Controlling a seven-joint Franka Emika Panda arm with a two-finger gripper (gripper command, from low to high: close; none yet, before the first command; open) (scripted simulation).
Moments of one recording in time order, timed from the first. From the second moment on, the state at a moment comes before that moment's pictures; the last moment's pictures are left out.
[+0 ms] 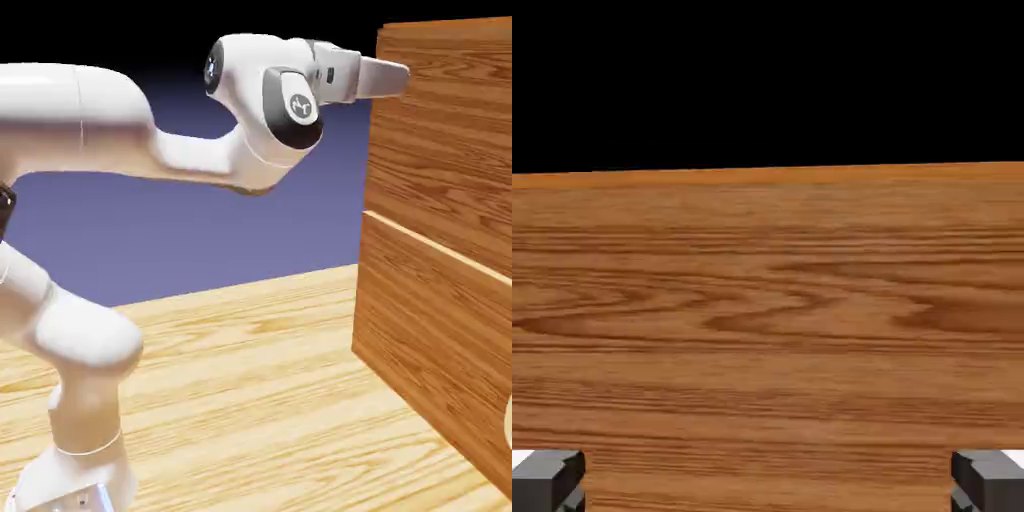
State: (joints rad) arm 0.67 -0.73 -0.77 -2.21 -1.23 3.21 1.55
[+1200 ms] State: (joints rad) arm 1.53 -0.85 -1.69 -1.44 -2.41 3.40 2.35
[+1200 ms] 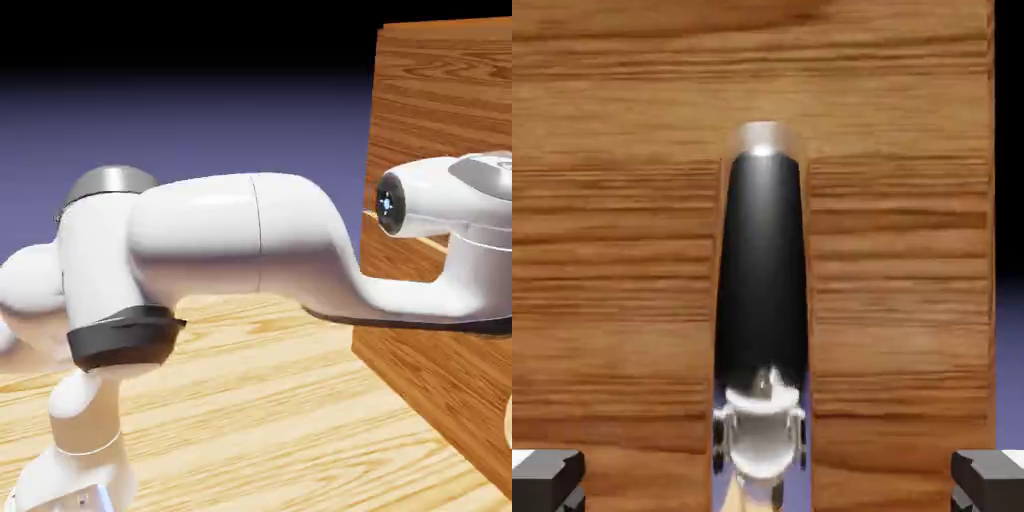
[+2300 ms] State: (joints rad) arm 0.38 -1.04 -0.76 -2.50 -2.29 2.73 2.44
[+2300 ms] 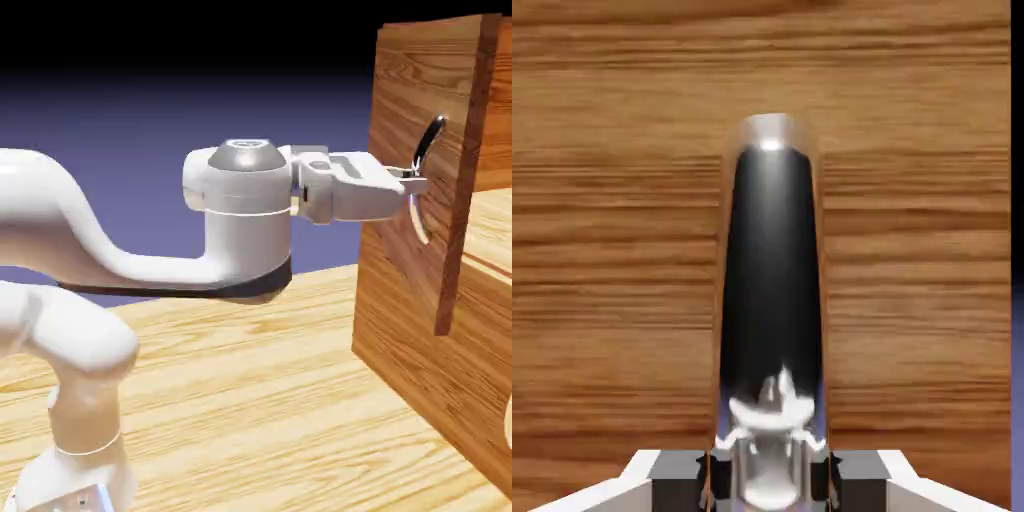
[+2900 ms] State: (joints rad) arm 0.02 -1.45 -0.12 -2.91 -1.58 2.36 2.20
